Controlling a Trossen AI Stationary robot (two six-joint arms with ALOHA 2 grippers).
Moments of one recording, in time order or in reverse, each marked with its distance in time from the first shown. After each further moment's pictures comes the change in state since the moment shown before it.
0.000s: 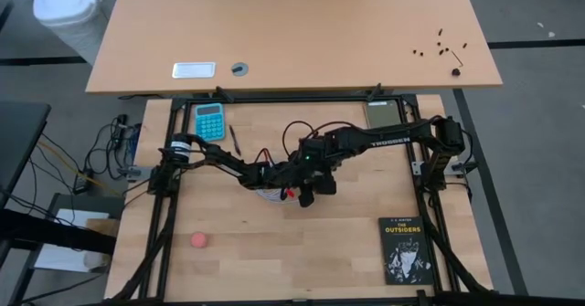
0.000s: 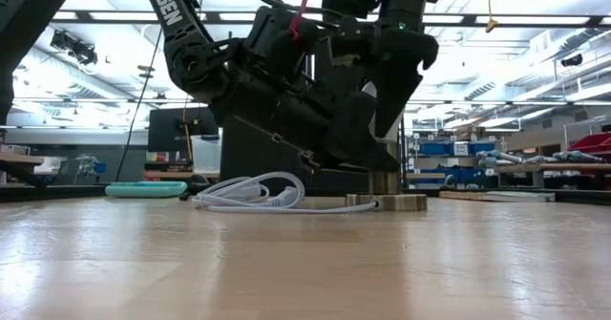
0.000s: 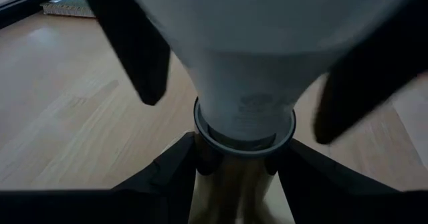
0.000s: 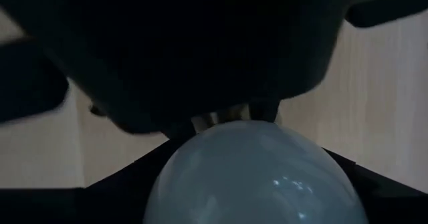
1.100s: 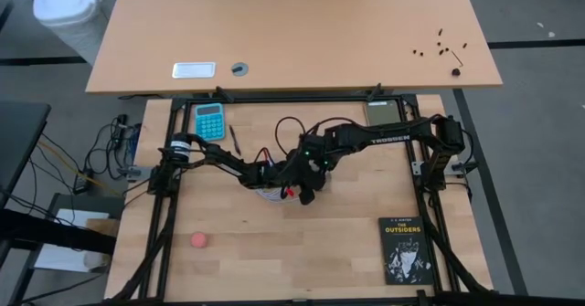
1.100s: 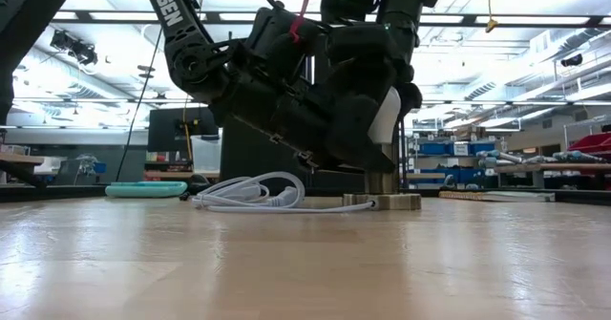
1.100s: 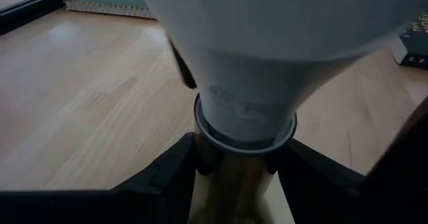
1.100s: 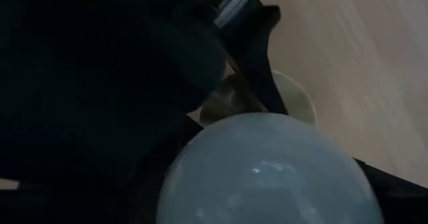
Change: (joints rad) left arm 0.005 -0.001 -0.001 -0.007 -0.041 -0.018; right arm -0.026 -0.001 0.000 0.030 -0.045 0.471
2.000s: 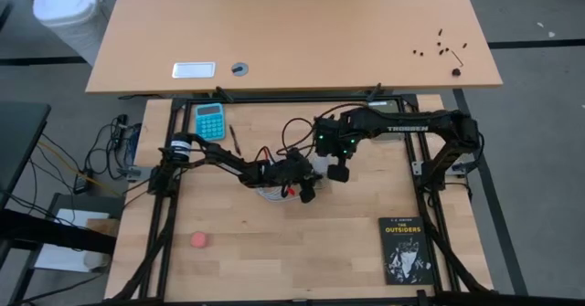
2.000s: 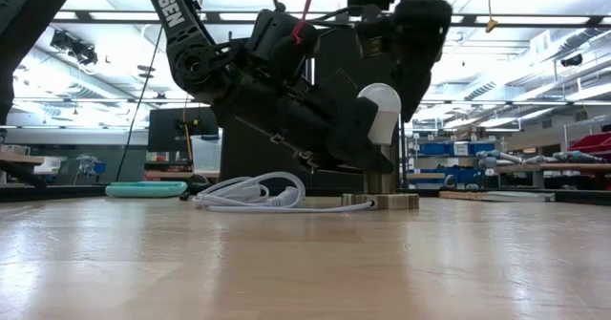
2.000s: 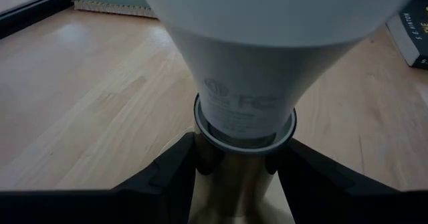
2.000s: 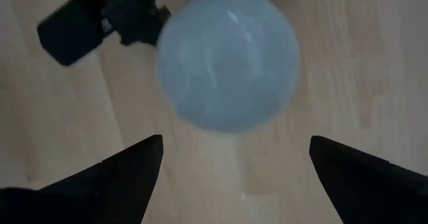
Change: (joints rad) left arm 0.000 0.000 0.002 -0.013 -0.003 -0.006; right arm -0.099 -0.130 0.002 -0.228 -0.075 -0.397
